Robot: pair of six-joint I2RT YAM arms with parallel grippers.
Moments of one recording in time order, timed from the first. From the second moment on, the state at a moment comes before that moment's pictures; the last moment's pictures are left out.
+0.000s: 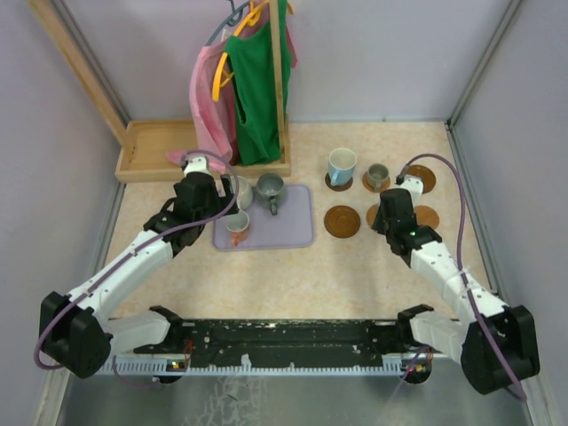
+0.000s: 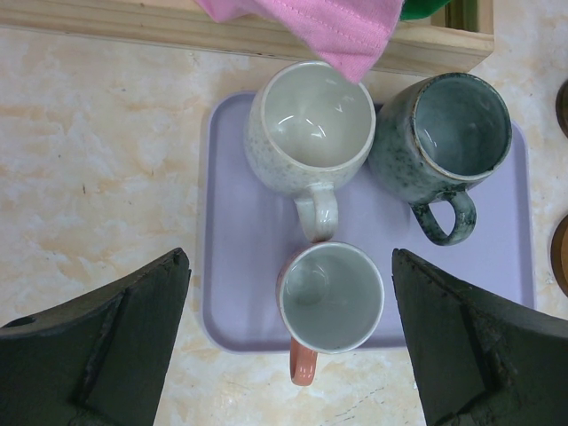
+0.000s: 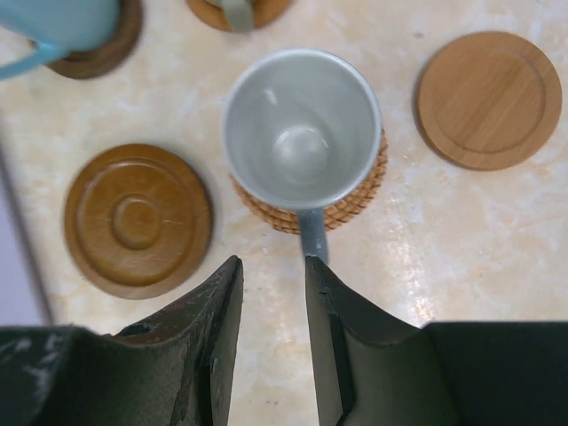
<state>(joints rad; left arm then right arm) -0.50 1.15 0.86 -0.29 -0.40 -0.45 0.30 1.06 0.63 -0.31 0.39 0.46</state>
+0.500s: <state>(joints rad) -0.50 1.16 0.86 -0.29 -0.40 -0.45 0.59 1.24 0.86 -0.39 0.35 0.53</state>
